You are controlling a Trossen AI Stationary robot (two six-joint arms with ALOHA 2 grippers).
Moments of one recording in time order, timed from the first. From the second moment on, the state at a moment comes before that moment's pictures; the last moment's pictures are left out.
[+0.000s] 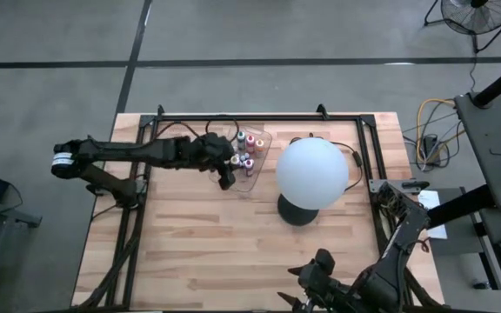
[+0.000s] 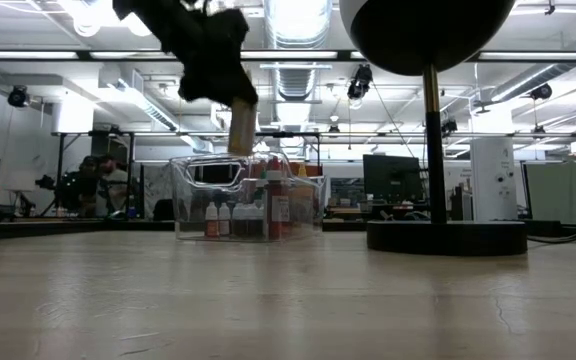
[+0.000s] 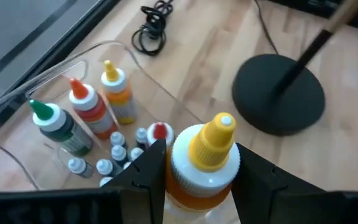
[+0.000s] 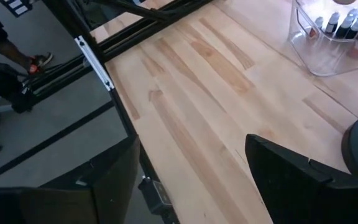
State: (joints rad) left arm 0.13 1.32 1.06 -0.40 -0.16 -0.23; right arm 0.89 2.09 2.30 -1.29 0.81 1.34
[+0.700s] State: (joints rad) left arm 0.24 1.35 0.74 0.04 -0.08 -0.26; right arm 0.89 2.09 2.30 -1.31 0.80 1.34
